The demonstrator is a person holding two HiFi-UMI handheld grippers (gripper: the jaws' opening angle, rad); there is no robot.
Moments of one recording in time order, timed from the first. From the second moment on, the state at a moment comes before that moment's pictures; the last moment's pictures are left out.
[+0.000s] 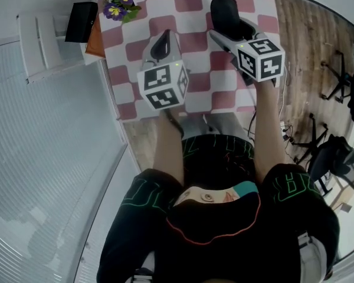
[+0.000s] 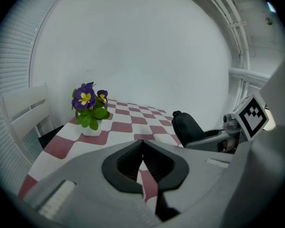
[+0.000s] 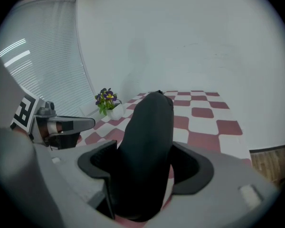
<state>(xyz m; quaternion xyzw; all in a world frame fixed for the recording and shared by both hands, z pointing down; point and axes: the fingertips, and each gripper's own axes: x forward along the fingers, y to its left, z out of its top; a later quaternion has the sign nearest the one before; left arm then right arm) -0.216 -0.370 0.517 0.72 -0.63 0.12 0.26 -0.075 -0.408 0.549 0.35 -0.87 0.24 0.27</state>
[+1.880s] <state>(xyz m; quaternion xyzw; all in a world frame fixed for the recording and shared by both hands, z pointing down) -0.160 -0.364 0.449 0.71 -0.67 0.08 0.19 -0.058 -0.400 0.492 0.32 -0.91 0.20 0.18</state>
